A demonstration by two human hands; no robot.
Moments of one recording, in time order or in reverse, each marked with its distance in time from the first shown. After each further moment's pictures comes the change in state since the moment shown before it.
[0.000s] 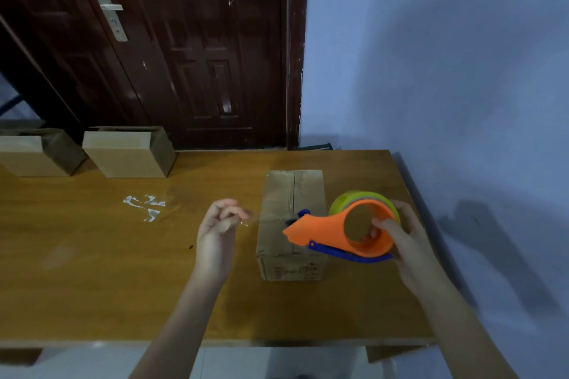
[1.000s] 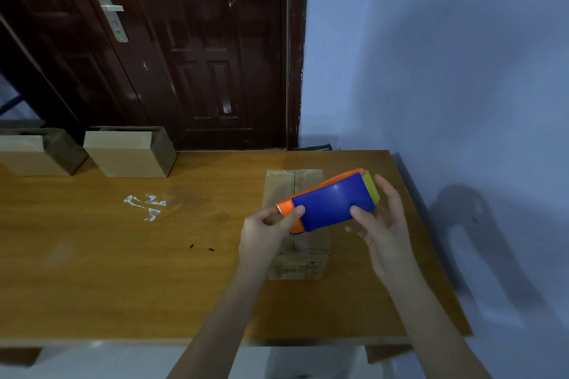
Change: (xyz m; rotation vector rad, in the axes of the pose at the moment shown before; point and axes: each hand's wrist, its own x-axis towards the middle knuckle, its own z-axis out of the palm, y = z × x) left_hand -0.016 -0.005 0.066 0.751 0.077 -0.260; right_hand -0.007 -0.007 0.036 0.259 -0.103 -0.183
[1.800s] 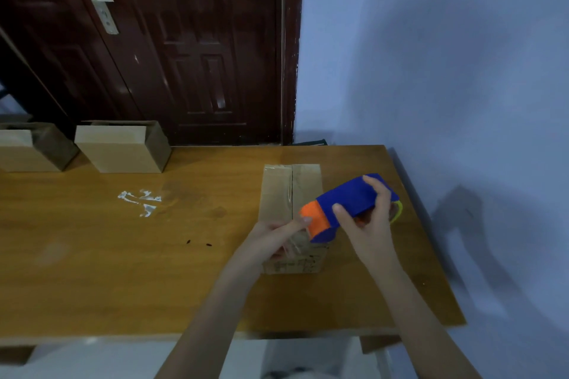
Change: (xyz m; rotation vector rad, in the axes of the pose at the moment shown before) left_hand -0.008 0.006 -0.010 -0.014 -0.354 -0.287; right_hand 0.005 0.028 0.003 -0.481 0.032 -0.248
